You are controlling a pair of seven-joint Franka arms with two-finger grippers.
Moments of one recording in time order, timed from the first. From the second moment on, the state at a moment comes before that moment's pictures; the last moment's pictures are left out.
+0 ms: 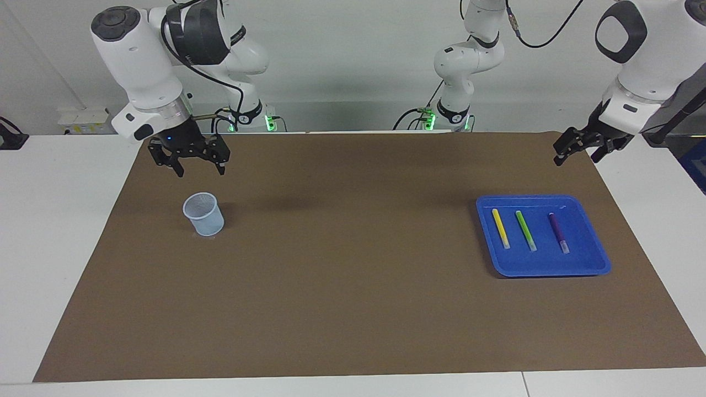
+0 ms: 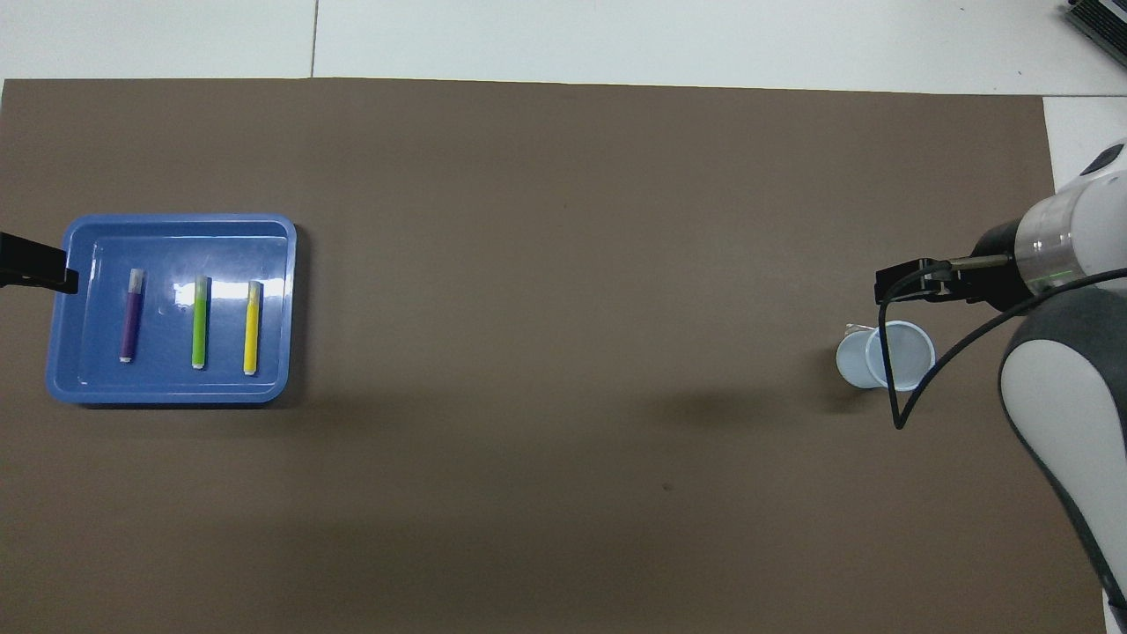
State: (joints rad) left arm 0.25 0.02 -0.18 -1.58 -0.01 1.57 0.06; right arm -0.11 -0.03 0.17 -1.77 0.03 1.76 0.05
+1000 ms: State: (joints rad) left arm -0.15 0.00 0.30 -1.44 -0.07 1.39 0.05; right arm -0.11 -0.03 0.17 -1.76 0.03 1.74 0.05
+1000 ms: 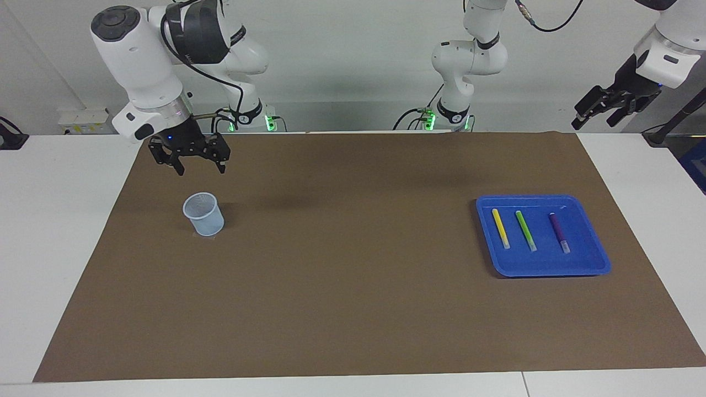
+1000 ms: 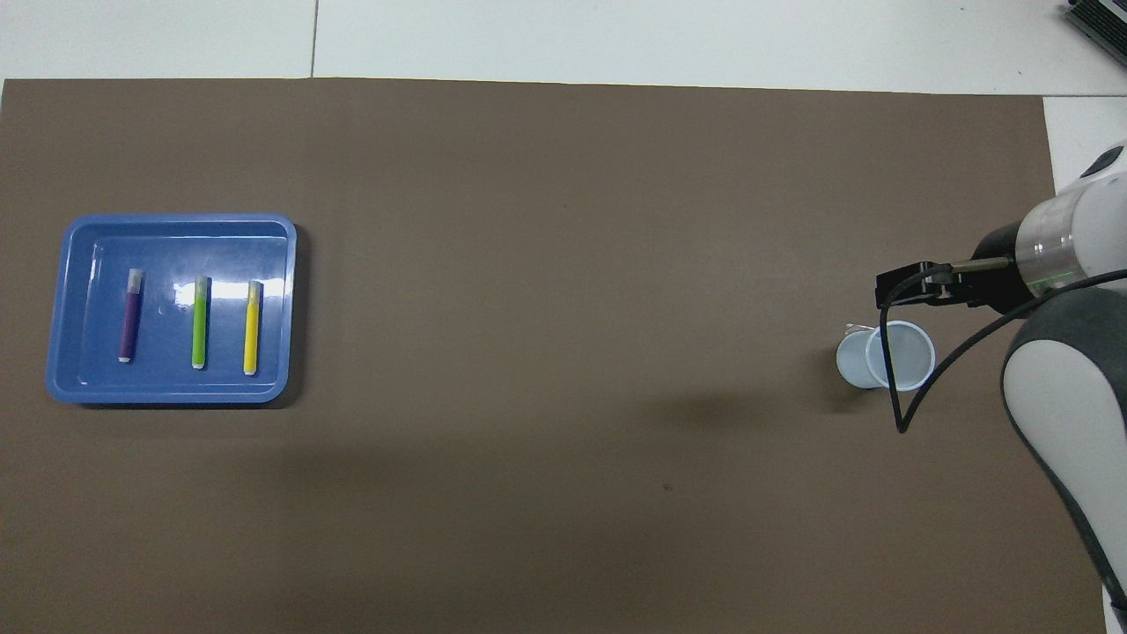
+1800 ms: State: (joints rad) left arm -0.07 -0.08 0.07 -1.62 -0.07 1.54 0.04; right arm -0.11 -0.03 0.17 -1.76 0.03 1.74 0.05
